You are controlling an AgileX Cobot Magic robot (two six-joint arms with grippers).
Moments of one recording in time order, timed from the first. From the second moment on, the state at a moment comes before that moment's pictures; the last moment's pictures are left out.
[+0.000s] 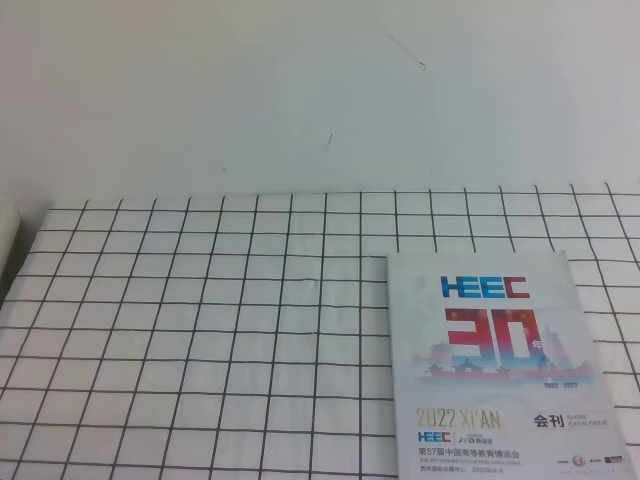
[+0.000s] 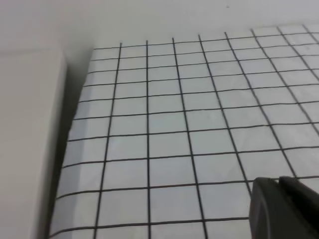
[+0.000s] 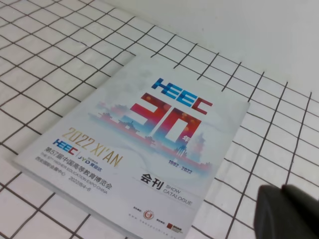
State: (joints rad) left arm -0.05 -0.01 0.02 -0.12 0.33 0.06; right arm 0.33 0.23 -0.39 0.01 0.63 -0.26
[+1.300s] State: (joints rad) left arm -0.05 -0.01 0.02 0.02 0.33 0.01; right arm -0.03 0.02 -0.14 0.21 0.40 -0.27
